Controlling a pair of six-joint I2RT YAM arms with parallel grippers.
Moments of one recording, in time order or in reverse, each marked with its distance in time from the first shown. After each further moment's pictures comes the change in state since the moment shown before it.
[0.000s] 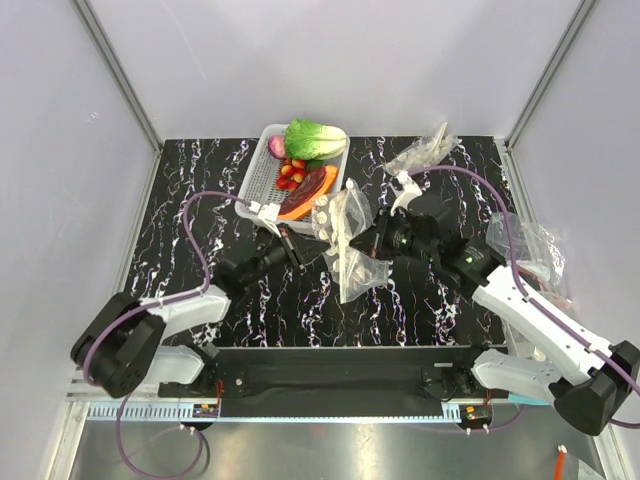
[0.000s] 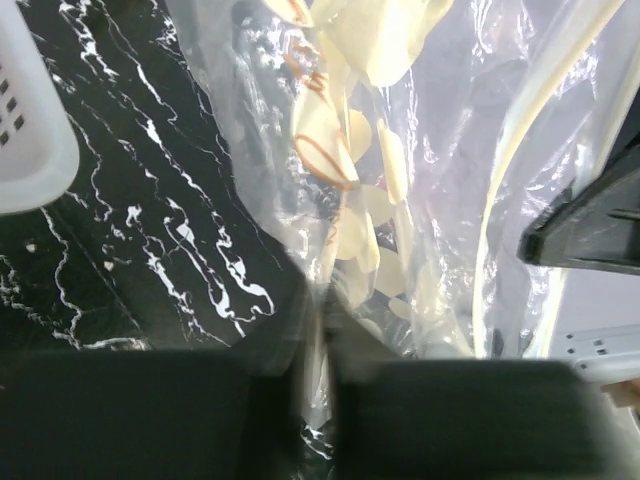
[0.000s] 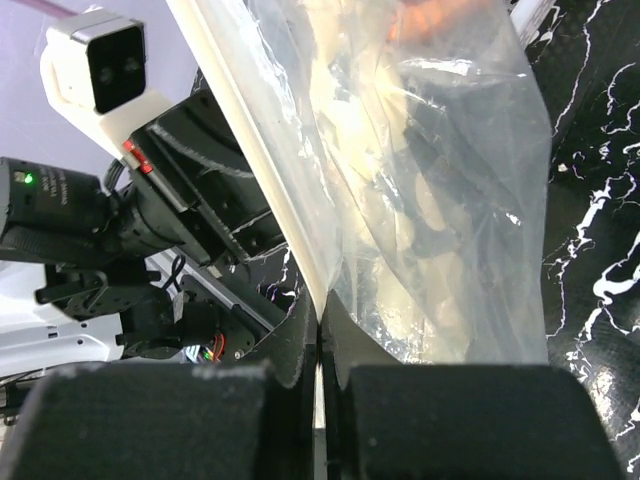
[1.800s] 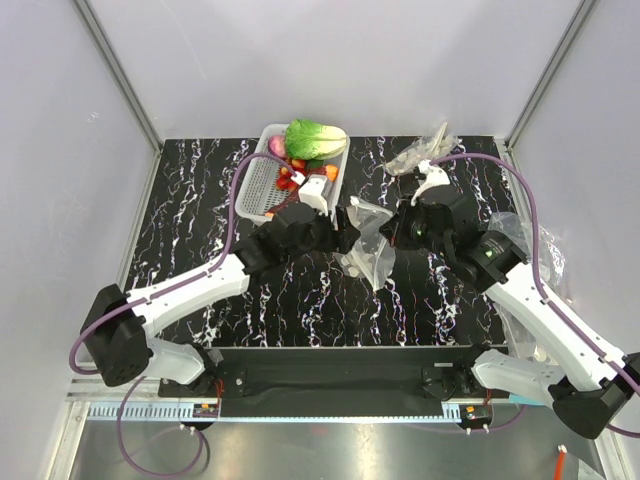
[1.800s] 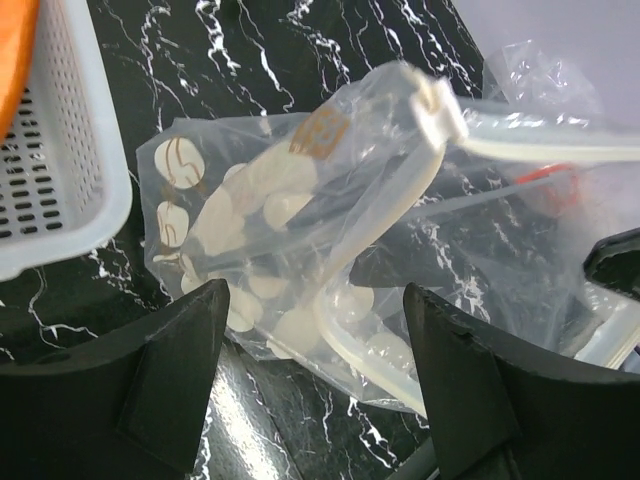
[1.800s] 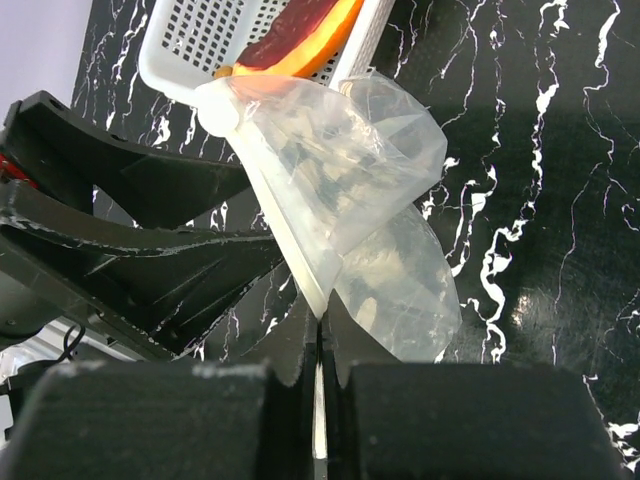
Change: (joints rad) left arm -0.258 0.087 0.586 -0.882 -0.467 0.282; right arm -0.043 -0.014 0.147 -0.254 0.261 -0.107
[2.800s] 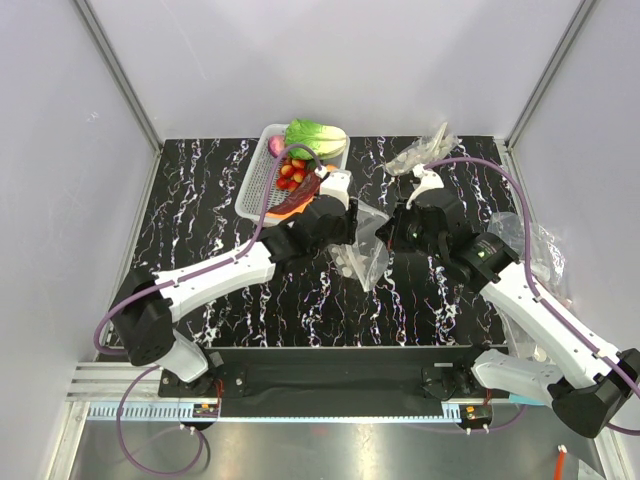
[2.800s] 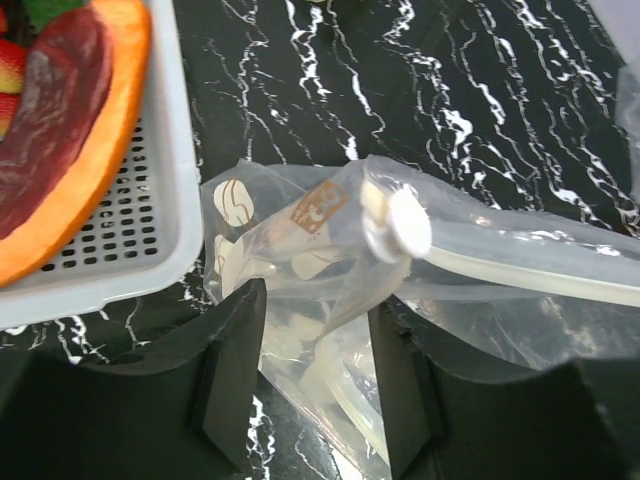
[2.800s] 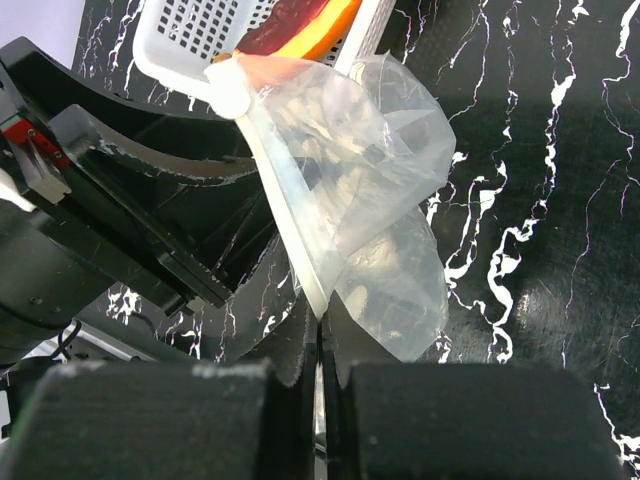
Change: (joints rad) left arm -0.065 0.174 0.201 -0.129 -0.257 0.116; right arm -0.002 0.007 -0.056 0.056 -0.026 -0.005
